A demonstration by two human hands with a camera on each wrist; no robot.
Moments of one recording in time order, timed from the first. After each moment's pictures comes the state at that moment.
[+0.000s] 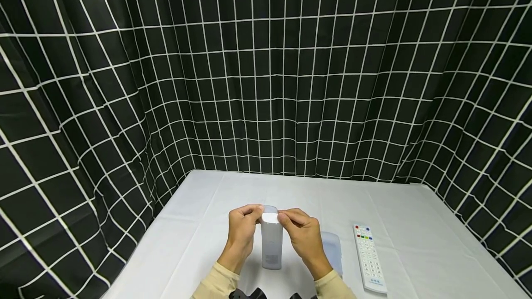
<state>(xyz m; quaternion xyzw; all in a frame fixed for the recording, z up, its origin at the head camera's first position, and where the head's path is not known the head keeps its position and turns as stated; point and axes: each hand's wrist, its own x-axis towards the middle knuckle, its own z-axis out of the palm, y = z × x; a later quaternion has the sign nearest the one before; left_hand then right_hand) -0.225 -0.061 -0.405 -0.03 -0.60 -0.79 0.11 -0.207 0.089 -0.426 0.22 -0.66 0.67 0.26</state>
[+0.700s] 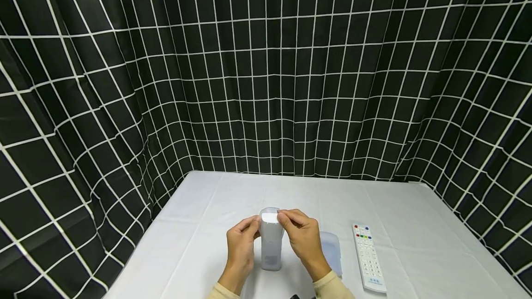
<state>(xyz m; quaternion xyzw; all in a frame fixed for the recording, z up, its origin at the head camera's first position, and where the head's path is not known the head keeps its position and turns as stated) -0.212 -0.060 -0.444 -0.01 -0.56 -0.82 0.09 -0.206 0.087 -0.426 0.21 -0.65 0.67 0.29</state>
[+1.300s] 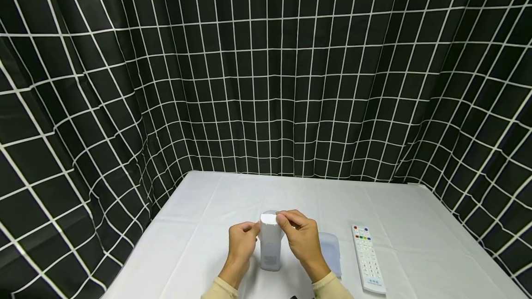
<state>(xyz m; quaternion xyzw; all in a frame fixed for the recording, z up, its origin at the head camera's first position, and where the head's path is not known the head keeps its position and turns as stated) -0.222 -0.064 -0.450 0.02 -0.70 -0.71 0.10 -0.205 0.087 -0.424 0.21 -0.67 0.66 0.28</state>
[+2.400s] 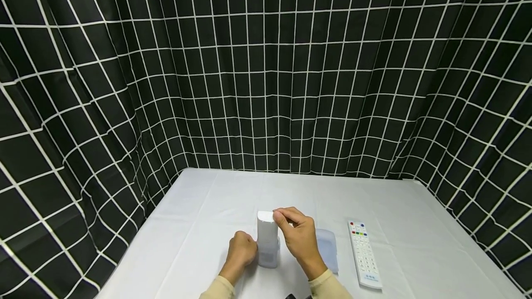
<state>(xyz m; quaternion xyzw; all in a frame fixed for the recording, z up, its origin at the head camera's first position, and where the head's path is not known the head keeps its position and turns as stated) -0.237 -0.068 -0.498 0.02 -0.87 -0.49 0.02 -0.207 0.084 -0.425 0.23 -0.66 0.64 0.32</state>
